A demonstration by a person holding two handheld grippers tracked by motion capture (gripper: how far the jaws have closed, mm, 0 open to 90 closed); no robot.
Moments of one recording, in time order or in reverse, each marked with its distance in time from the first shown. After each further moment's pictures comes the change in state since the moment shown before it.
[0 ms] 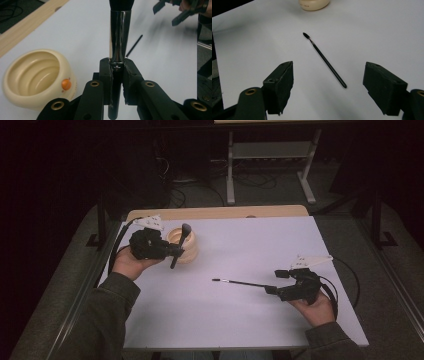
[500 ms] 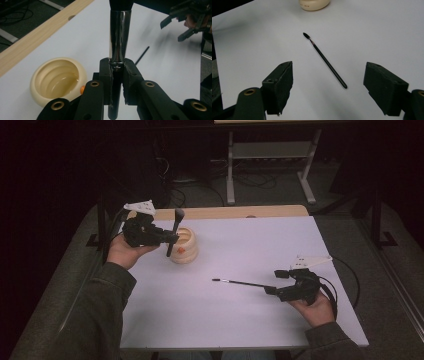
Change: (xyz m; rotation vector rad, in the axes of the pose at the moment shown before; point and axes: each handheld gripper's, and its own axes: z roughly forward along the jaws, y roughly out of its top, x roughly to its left) left arm 0.019 0.017 -0.017 -0.040 0.034 -0.050; right arm 0.001 0.000 0.001 -0.002 -0.003 -0.004
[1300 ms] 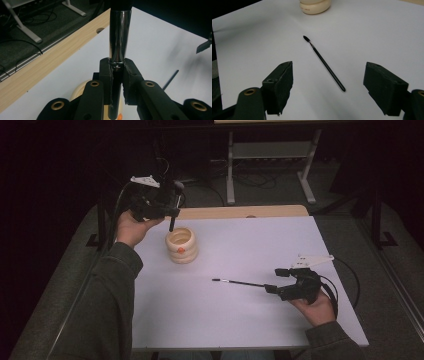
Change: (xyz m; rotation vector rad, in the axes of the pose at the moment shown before) left arm 0.051 0.035 0.017 -0.036 0.121 -0.095; right arm -0.002 0.002 -0.003 -0.021 0.006 -0.019
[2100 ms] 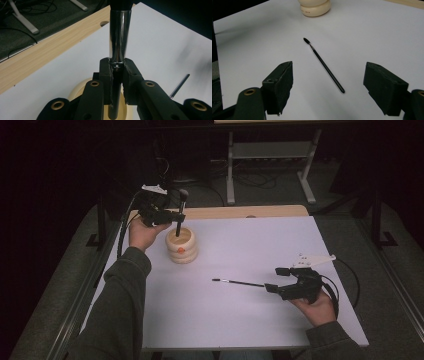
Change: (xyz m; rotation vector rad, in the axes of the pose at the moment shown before) left arm 0.017 -0.022 0.037 0.008 0.005 -0.084; right arm -0.001 0.001 -0.002 -0.015 0.002 -0.003
